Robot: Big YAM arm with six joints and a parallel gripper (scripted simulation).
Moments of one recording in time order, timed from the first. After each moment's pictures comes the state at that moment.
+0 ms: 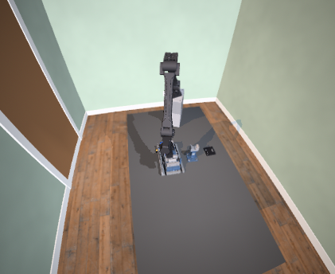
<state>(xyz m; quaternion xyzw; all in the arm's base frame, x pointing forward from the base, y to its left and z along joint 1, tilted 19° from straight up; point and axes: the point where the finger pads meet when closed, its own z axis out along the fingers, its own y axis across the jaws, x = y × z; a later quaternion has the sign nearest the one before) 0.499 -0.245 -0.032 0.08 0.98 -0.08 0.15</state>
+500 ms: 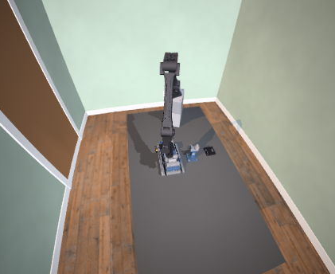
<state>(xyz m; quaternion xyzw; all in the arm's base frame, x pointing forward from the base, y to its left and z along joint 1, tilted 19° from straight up) 0.497 -0.244 -0.033 0.07 0.98 -0.08 0.14</state>
